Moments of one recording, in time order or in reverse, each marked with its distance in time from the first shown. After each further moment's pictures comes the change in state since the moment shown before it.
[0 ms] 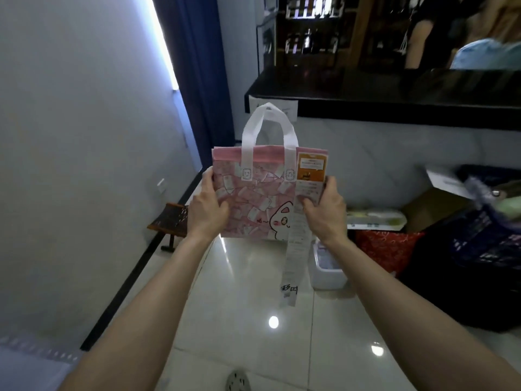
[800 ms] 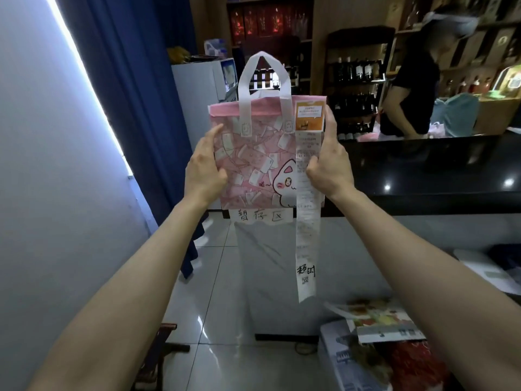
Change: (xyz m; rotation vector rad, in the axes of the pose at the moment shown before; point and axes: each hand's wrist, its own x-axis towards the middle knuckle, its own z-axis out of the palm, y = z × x) left_hand 0.490 0.059 0.080 -0.094 0.065 0.414; right_hand 0.447 -0.102 0.033 -0.107 0.263 -0.362
